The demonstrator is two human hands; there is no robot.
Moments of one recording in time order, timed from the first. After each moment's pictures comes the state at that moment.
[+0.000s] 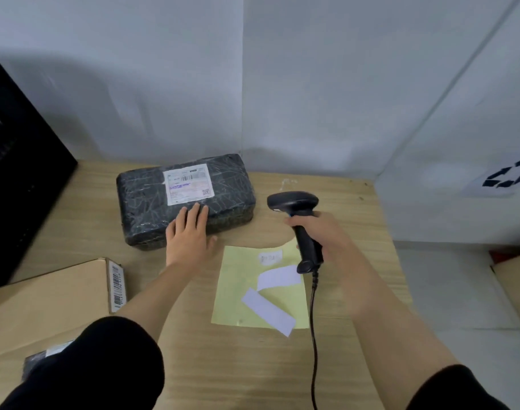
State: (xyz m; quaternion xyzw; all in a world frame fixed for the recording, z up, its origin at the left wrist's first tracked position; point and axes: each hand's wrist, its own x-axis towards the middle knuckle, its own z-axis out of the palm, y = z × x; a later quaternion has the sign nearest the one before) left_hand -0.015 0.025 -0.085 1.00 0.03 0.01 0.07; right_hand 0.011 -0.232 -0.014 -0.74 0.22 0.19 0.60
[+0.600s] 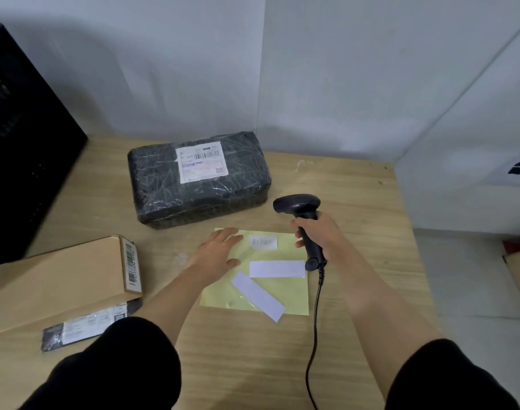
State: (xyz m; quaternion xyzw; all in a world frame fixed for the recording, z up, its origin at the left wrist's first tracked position) left_hand -0.046 0.022 -0.122 0.96 -0.11 -0.19 0.16; right_hand 0.001 -0.209 -0.060 -0.76 0.22 0.21 0.58
